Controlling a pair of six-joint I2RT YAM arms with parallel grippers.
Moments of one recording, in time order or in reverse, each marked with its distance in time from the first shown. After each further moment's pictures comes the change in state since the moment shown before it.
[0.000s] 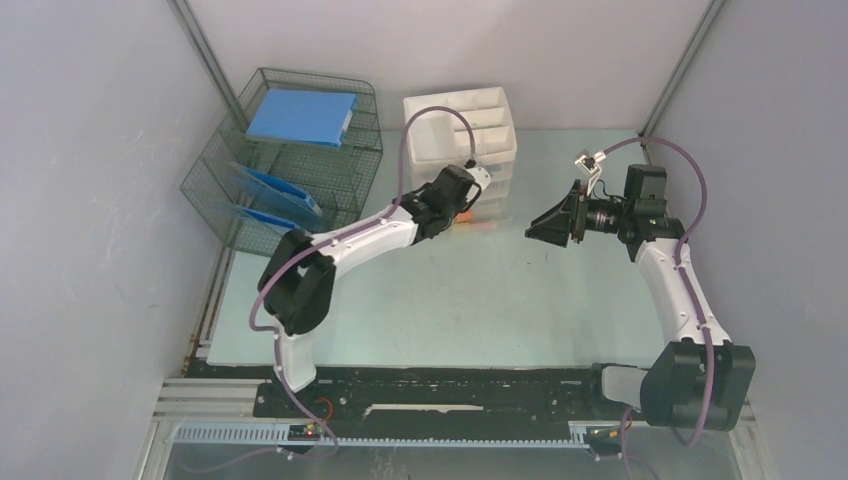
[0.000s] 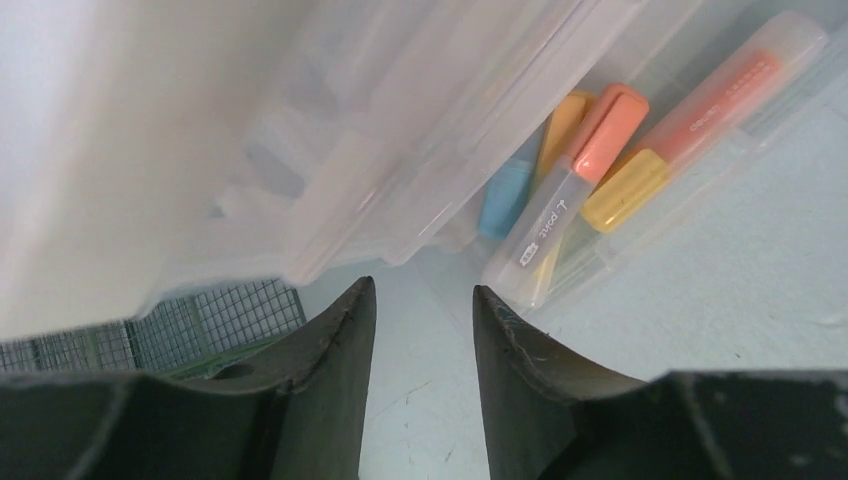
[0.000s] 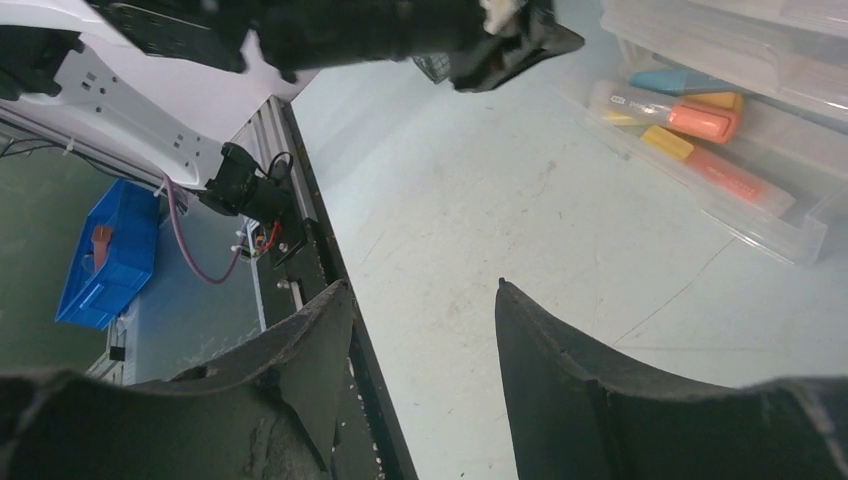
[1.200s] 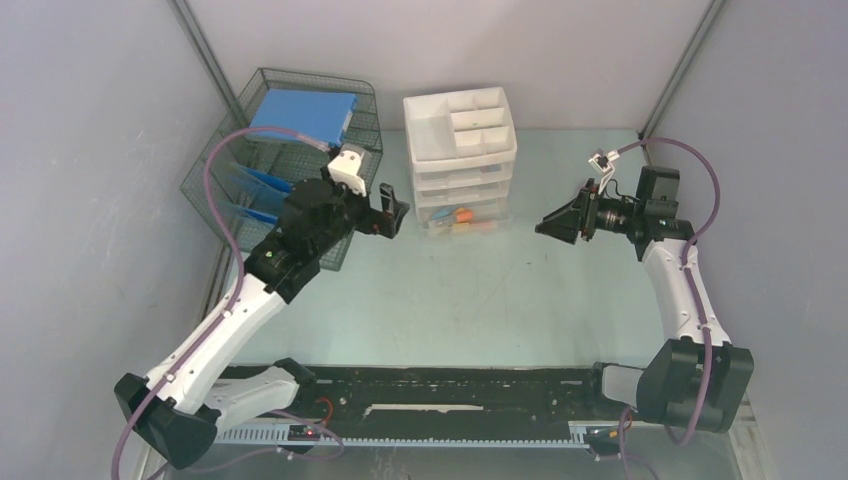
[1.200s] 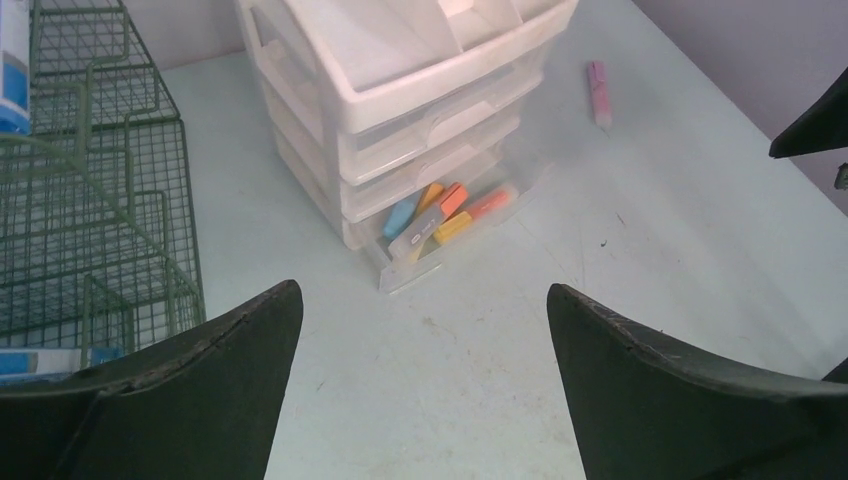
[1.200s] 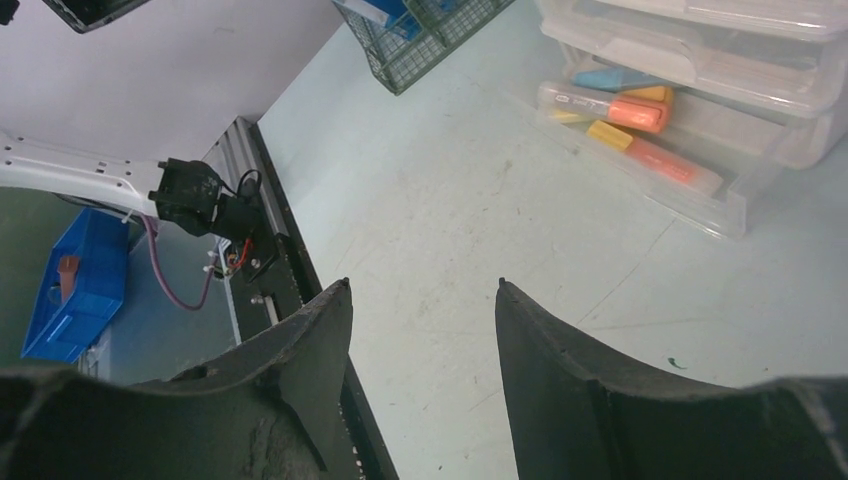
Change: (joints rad) left arm 0.192 -0.901 -0.450 0.052 0.459 -0.447; right arm -0.077 0.000 0.000 -0.009 0.012 -0.018
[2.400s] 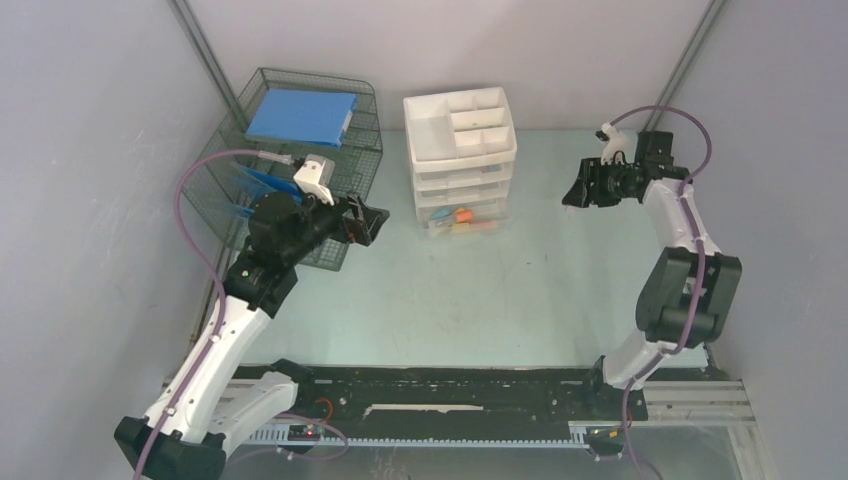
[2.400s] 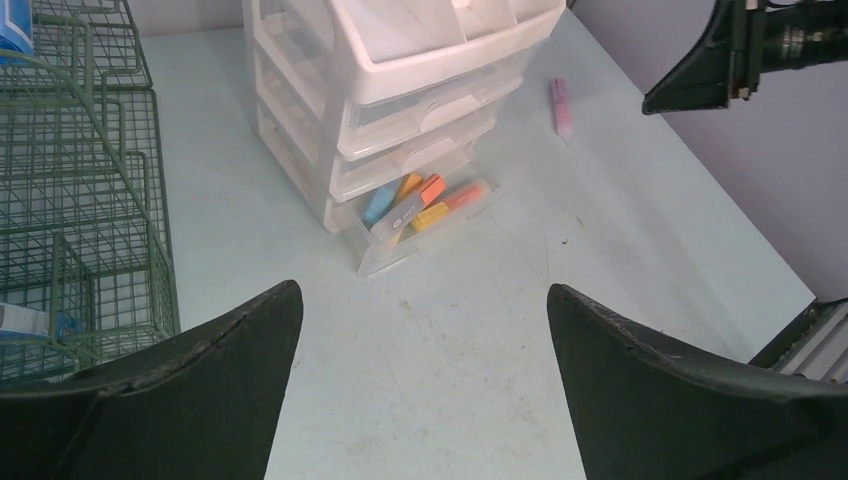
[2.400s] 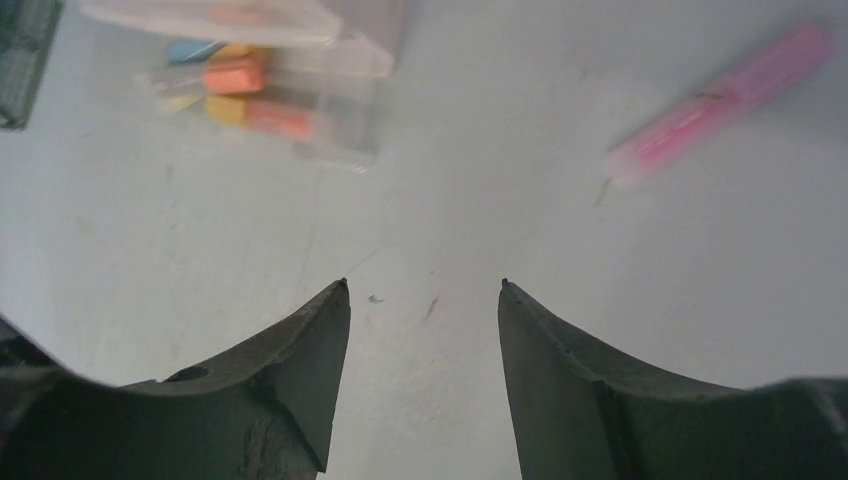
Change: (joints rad) left arm 0.236 -0.144 -0.128 0.019 0.276 -0.104; right arm -0.044 0.394 0.328 -0.187 0.570 -0.153
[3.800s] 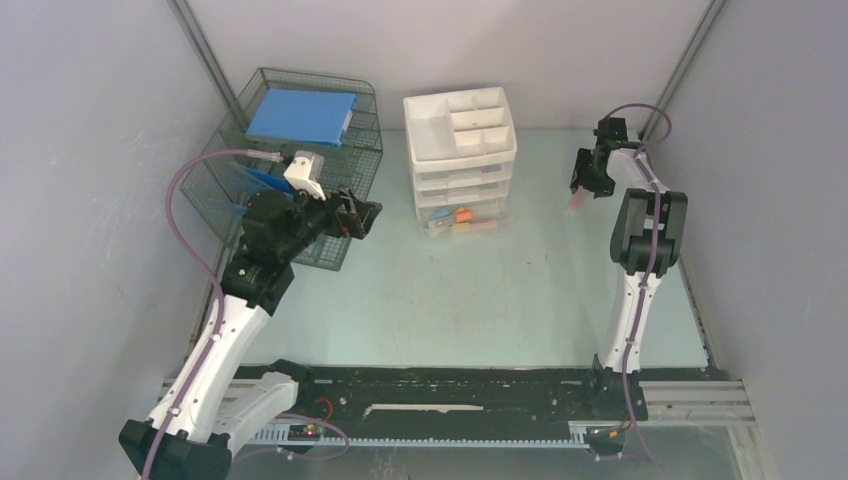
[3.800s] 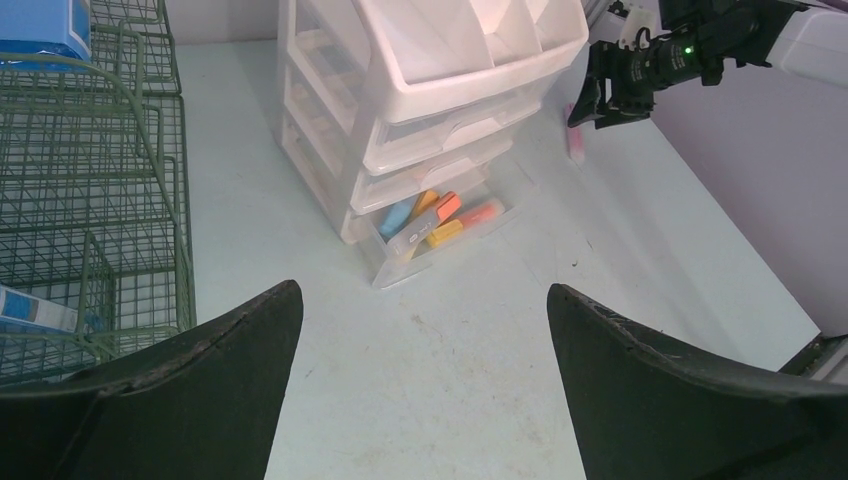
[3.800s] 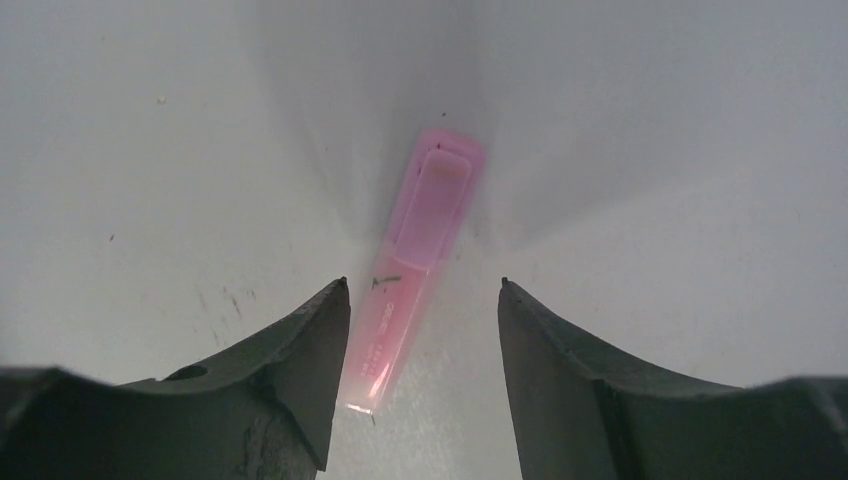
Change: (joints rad) left arm 0.061 0.000 -0.003 0.025 0.012 -0.023; right arm 0.087 0.651 0.540 -0.014 0.697 0.339
